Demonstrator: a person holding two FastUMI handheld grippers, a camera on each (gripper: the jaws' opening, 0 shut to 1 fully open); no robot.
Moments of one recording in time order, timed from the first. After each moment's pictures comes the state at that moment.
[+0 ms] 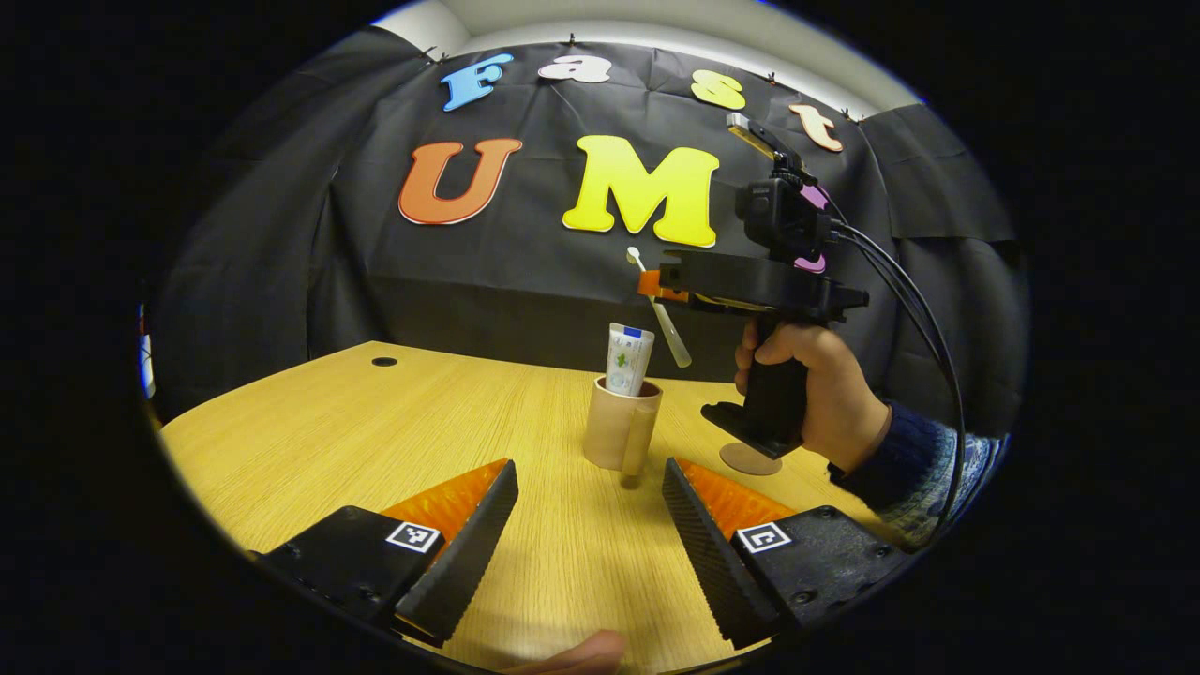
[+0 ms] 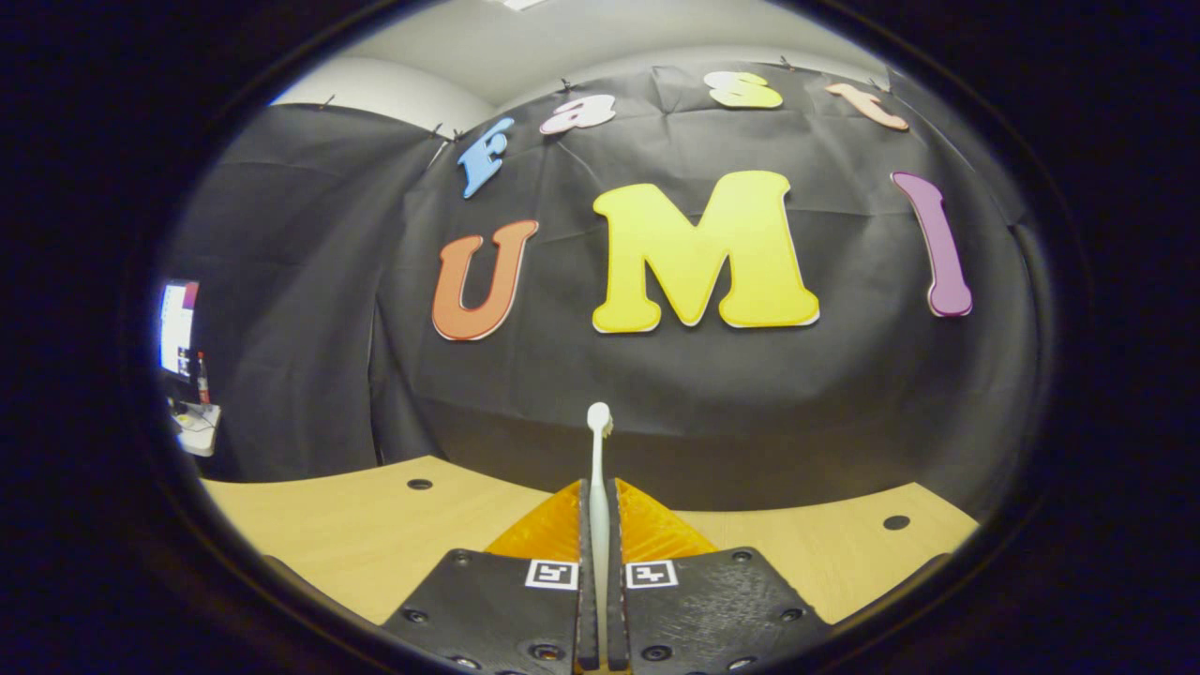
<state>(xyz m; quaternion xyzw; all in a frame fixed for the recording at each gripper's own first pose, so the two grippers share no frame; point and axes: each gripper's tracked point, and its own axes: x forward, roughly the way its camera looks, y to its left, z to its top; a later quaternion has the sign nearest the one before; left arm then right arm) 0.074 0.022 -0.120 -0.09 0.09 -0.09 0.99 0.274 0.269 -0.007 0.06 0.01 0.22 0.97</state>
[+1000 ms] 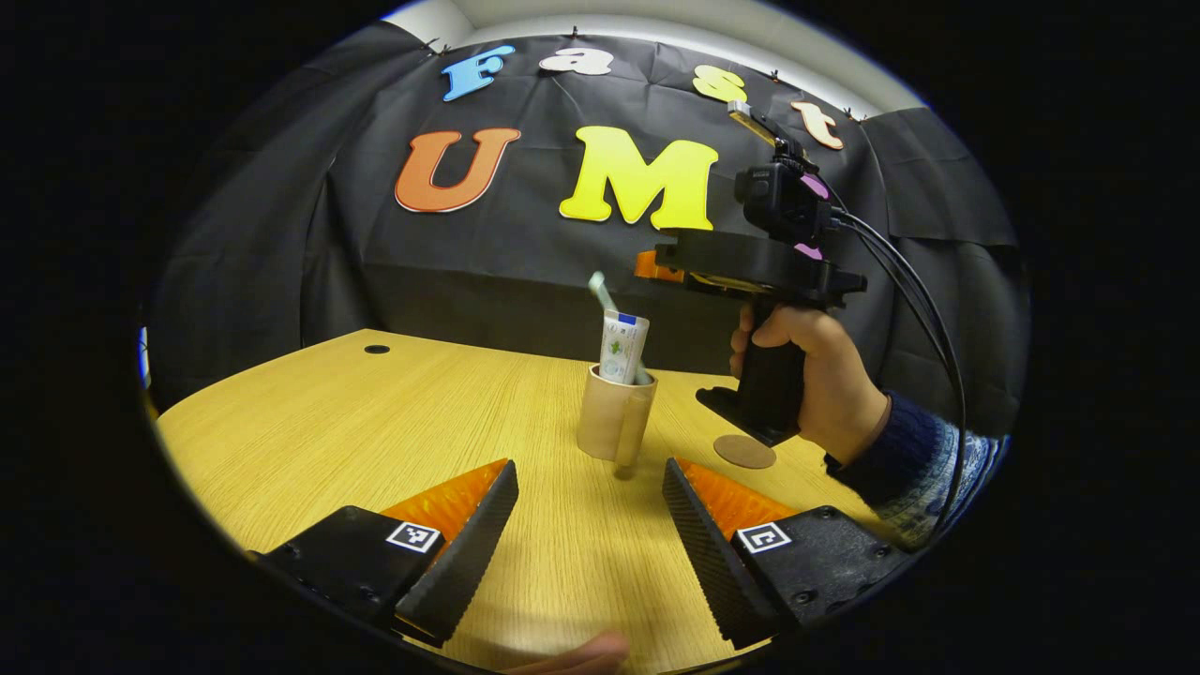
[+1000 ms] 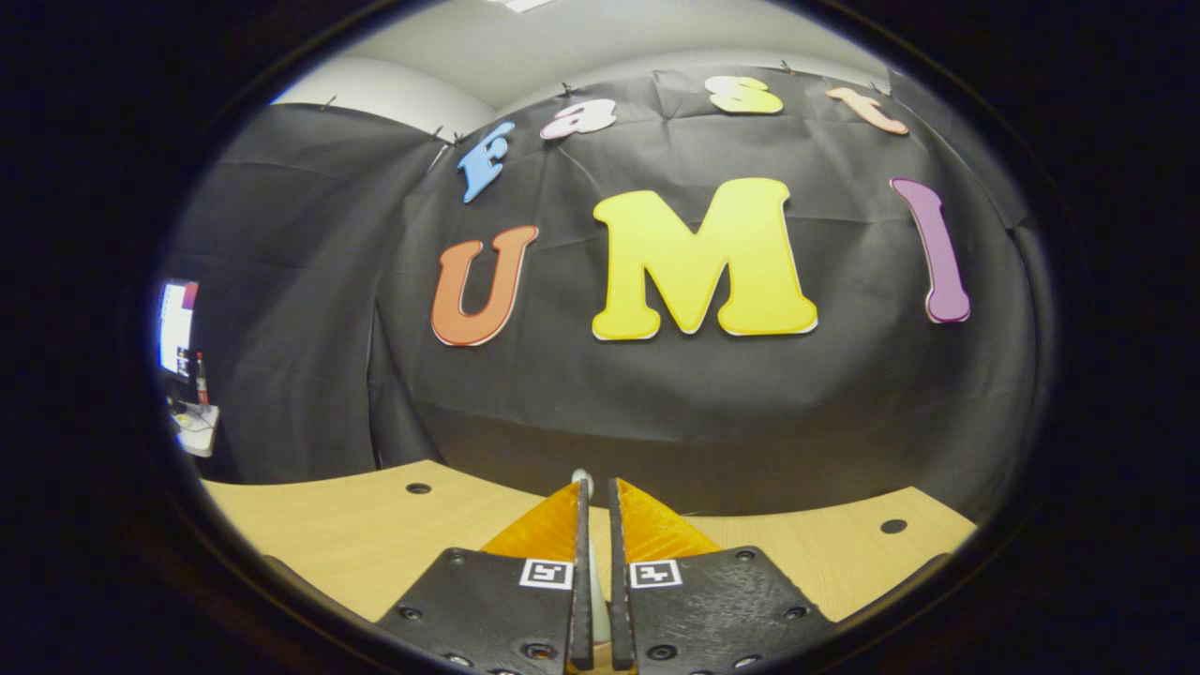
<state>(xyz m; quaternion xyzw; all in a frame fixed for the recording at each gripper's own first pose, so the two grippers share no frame) 0.073 0.016 -0.131 -0.10 0.10 -0.10 0.99 0.271 0.269 0.000 0.06 0.00 0.22 0.97</state>
